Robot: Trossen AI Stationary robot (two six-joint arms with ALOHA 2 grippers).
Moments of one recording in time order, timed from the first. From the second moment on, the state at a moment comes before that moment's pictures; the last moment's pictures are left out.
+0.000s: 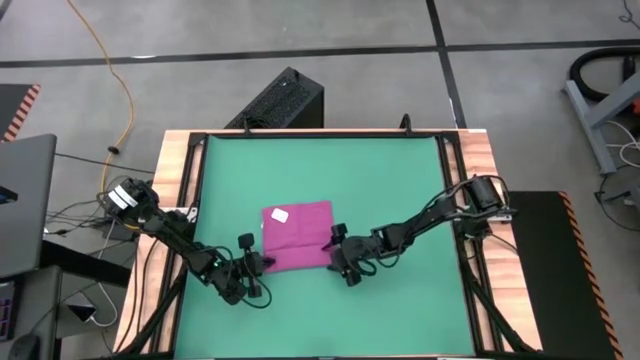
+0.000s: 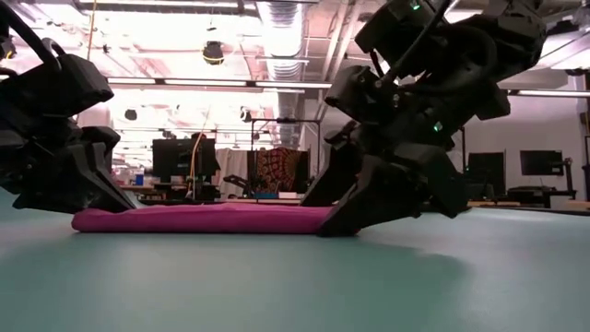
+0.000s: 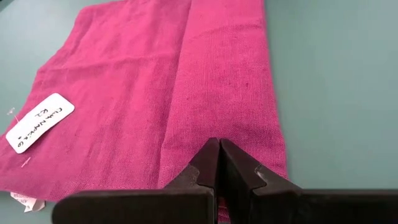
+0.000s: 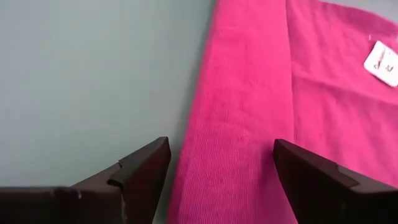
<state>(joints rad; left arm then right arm) -0.71 1.65 0.44 0.15 -0.76 -0.64 0.23 1.93 0.85 0.32 0.18 -0.24</state>
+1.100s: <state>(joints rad) -0.71 1.59 0.47 0.14 -0.65 -0.63 0.24 1.98 0.85 0.30 0.21 0.02</state>
